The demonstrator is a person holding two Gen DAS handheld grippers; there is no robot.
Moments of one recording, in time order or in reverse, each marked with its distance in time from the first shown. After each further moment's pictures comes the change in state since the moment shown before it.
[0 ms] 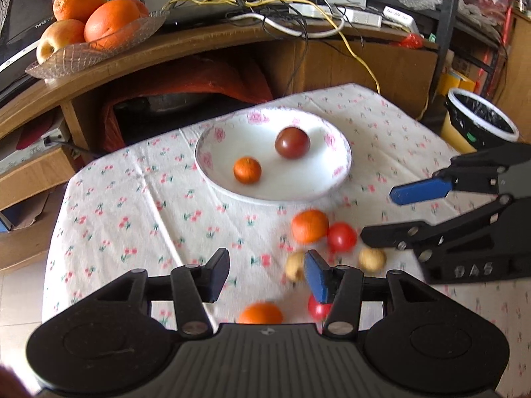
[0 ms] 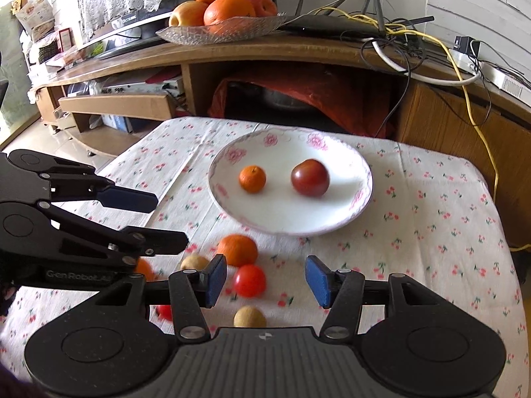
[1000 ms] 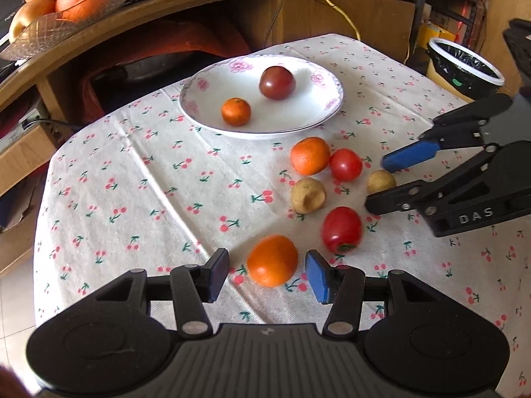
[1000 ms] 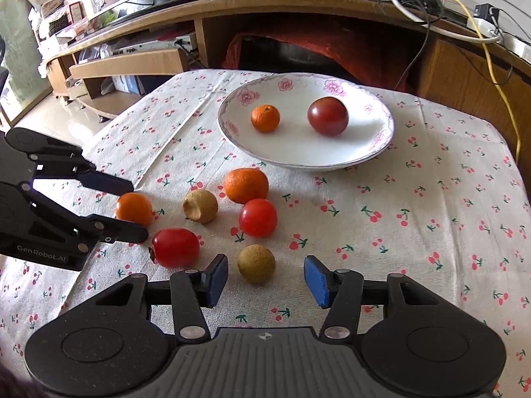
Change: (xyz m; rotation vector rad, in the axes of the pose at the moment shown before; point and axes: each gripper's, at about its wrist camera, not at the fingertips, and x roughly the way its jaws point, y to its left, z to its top) left arm 0.018 0.008 -0.030 0.112 0.101 -0.046; right arm 0.021 -0.002 -0.031 -0.023 0.110 0.062
